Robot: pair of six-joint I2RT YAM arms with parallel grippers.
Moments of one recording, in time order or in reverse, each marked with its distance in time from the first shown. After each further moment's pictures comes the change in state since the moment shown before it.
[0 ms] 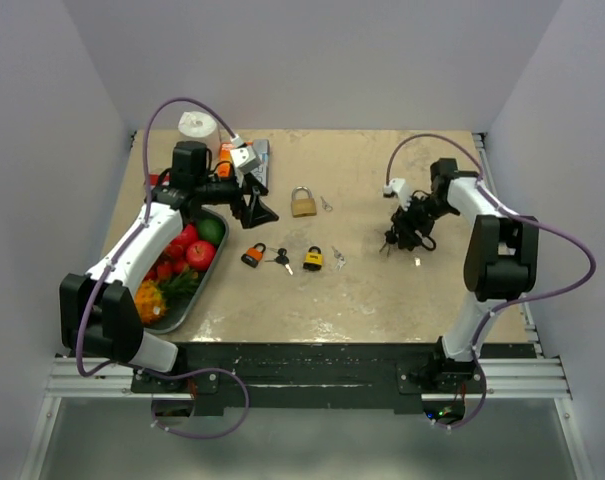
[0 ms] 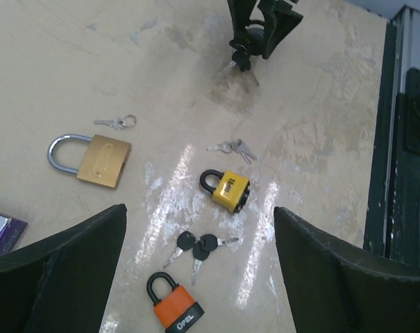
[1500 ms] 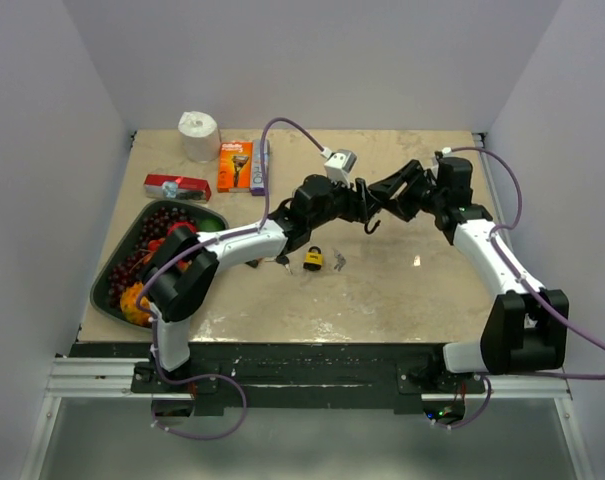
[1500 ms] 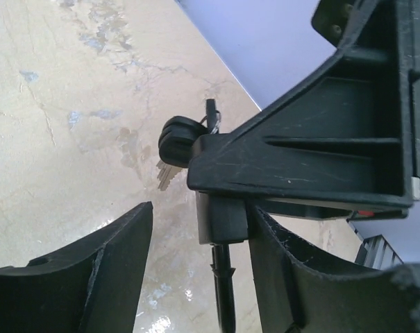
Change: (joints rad) left arm -0.600 0.440 0.130 0.772 -0.881 -0.892; right arm 0.094 -0.478 -0.292 0.729 0.005 2.061
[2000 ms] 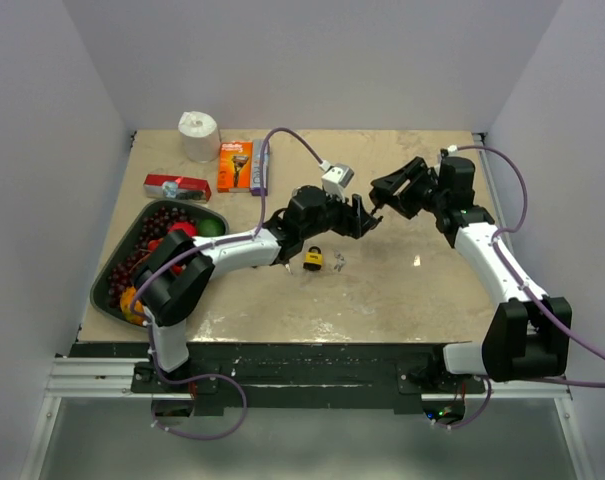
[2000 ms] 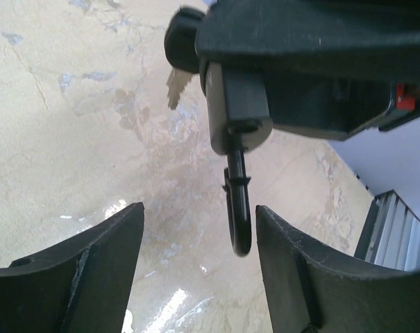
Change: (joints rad) left arm 0.001 -0.041 -0.120 0.032 0.055 0.045; right arm 0.008 -0.042 -0.009 0.020 0.068 0.015
